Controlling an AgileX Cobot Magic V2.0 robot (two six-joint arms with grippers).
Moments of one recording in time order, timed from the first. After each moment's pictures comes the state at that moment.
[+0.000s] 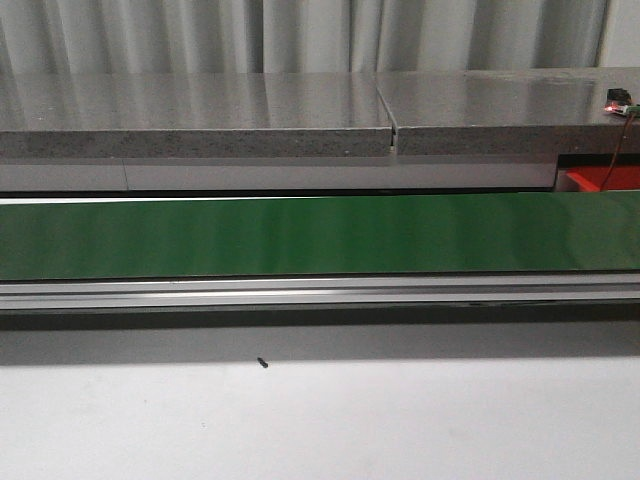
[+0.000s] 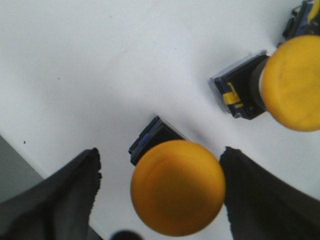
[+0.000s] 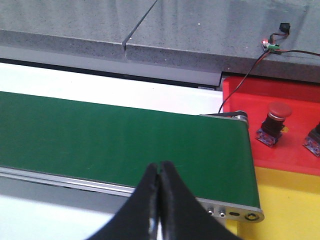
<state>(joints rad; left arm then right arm) 0.77 1.74 -1.04 -0.15 0.66 0.03 -0.16 0.38 -0.37 0.63 0.41 -0.63</state>
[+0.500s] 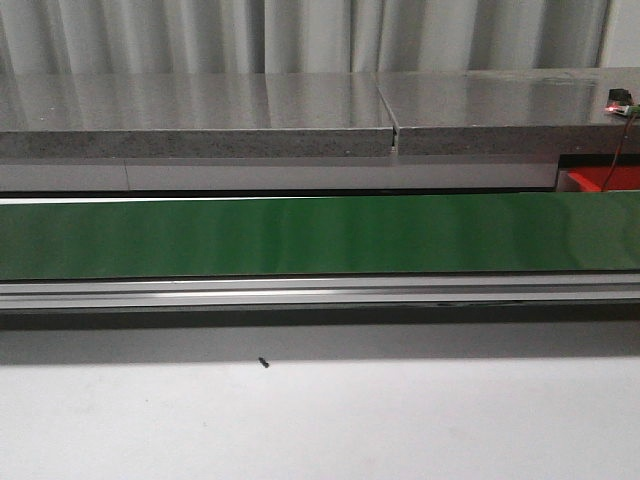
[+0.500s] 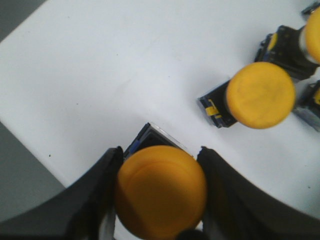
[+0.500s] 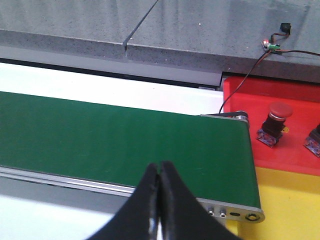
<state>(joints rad) 0.77 1.59 -1.00 -0.16 0.63 0.07 -0.16 0.38 -0.37 0.63 0.41 -0.63</state>
